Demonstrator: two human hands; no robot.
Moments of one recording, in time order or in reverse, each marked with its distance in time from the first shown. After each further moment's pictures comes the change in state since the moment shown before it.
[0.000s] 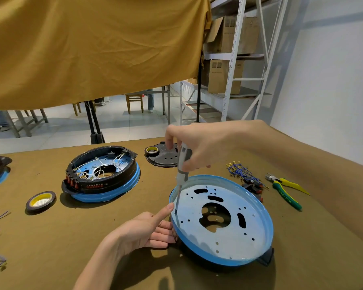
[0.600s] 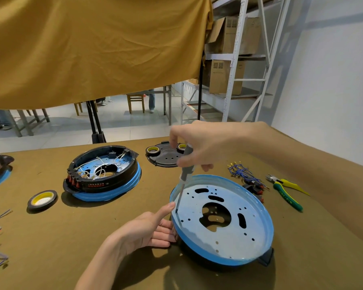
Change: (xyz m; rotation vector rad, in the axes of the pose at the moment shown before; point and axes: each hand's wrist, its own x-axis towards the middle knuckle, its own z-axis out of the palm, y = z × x) left_hand 0.000 0.000 0.006 -0.028 0.029 0.018; right_hand 0.001 0.004 0.001 -0.011 0.054 0.002
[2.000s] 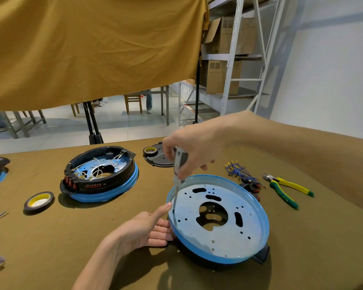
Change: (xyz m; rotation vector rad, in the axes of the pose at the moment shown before) left_hand 0.010 -0.005 -0.004 -0.022 0.019 -0.016; right_hand 0.011 -0.006 -0.005 -0.113 -0.173 -0.034
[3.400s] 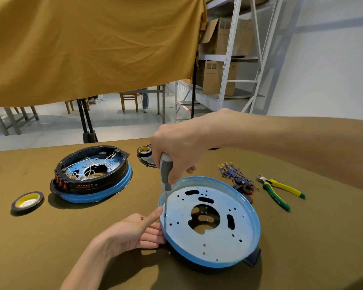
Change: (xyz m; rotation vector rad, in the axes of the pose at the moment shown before) left_hand -0.005 0.004 -0.001 -0.004 -0.033 -0.012; right_hand 0.030 0.005 0.004 -0.221 0.076 -0.111
